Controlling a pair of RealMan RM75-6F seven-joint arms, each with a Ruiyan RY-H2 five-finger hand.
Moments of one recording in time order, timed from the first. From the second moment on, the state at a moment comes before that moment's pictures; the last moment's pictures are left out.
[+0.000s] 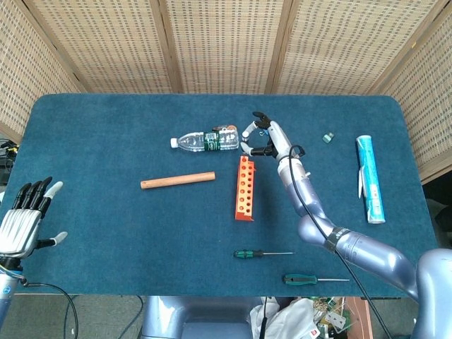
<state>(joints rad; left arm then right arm) -0.20 -1.17 -0.06 -1.53 1.48 1.39 0.03 1.03 -1.53 0.52 -1.27 -0.52 0.70 0.19</state>
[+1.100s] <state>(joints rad) -0.21 -1.17 -0.06 -1.53 1.46 1.38 0.03 1.01 -1.63 0.50 -1.14 -0.59 0.66 0.22</state>
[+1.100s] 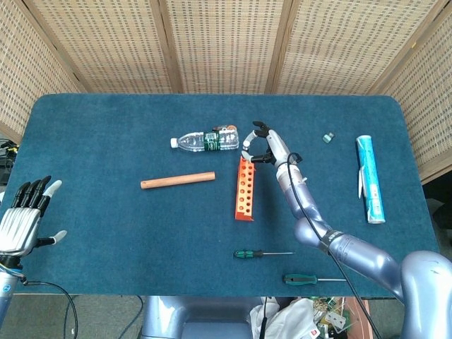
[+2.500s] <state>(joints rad) -0.21 -1.18 -0.06 -1.52 1.46 1.38 0.04 0.99 -1.68 0.49 -1.06 -0.67 0.60 0.25</state>
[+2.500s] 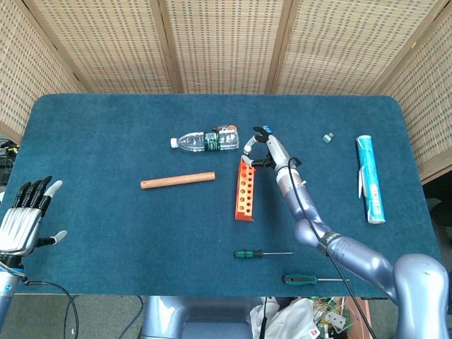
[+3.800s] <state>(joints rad) -0.19 -1.14 -0.03 -1.56 1.55 1.44 -0.02 0.64 -1.20 0.28 -1.75 -0.98 0.91 0.08</state>
